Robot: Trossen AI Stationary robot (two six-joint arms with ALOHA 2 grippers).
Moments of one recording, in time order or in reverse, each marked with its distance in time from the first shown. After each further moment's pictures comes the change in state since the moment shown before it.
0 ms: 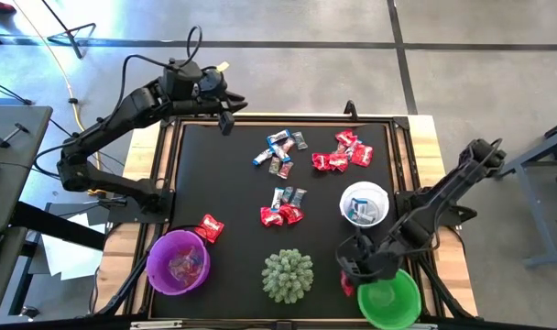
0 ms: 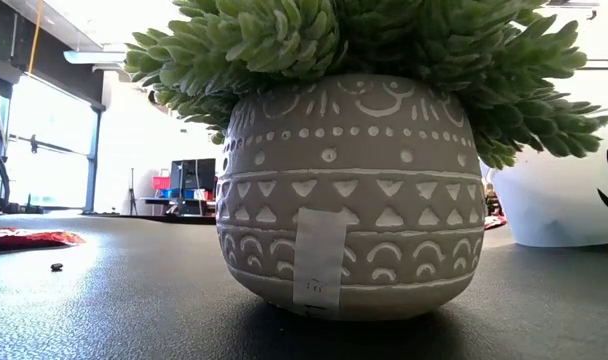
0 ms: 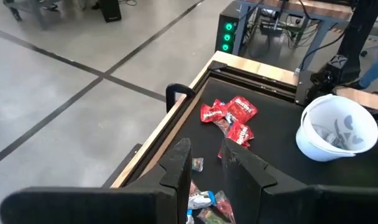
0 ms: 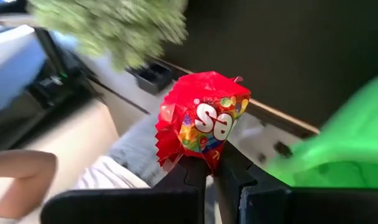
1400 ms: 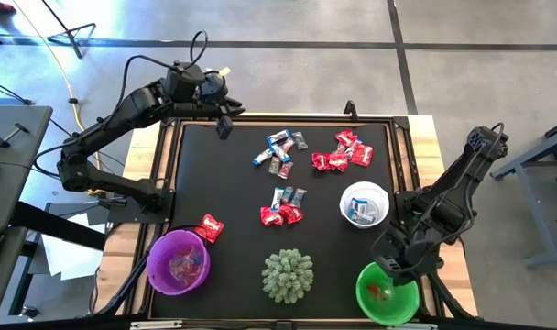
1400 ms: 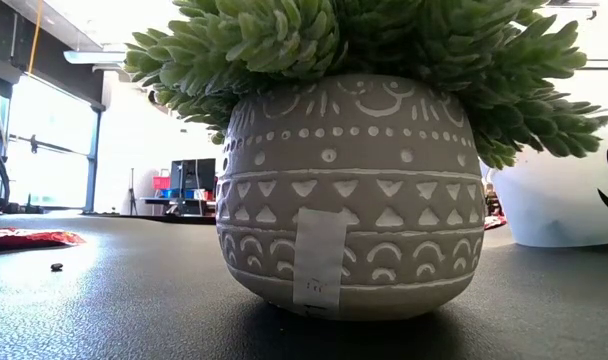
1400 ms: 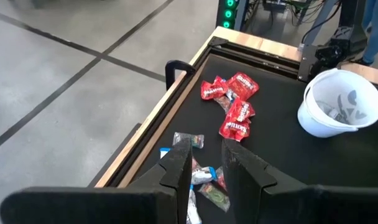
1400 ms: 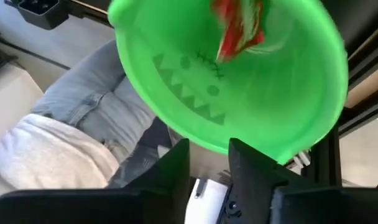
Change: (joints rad) left arm 0.000 0.000 -0.001 -0.091 -0.001 0.021; right arm 0.138 -0.256 0.000 -0.359 -0.258 0.137
